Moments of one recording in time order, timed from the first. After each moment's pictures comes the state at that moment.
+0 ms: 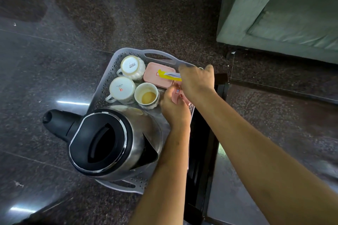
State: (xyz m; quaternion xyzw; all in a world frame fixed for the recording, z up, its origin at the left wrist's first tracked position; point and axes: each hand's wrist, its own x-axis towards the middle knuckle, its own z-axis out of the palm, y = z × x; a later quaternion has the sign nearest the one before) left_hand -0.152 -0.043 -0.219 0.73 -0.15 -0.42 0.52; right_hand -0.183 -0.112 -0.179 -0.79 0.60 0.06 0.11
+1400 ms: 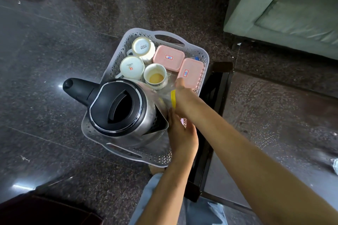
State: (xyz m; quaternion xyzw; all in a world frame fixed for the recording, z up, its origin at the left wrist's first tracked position) left_hand -0.162 0.070 -0.196 0.76 -0.21 -0.47 0.40; right_hand -0.164 -0.025 -0.181 -0.71 0.58 0.12 0.38
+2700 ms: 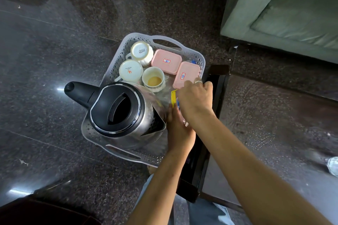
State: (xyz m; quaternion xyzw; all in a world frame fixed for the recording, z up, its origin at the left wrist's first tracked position) left_hand -0.156 0.059 -0.207 0.75 -0.31 -0.45 0.37; right_hand -0.181 -0.023 -0.157 -0.81 0.56 0.15 0.10
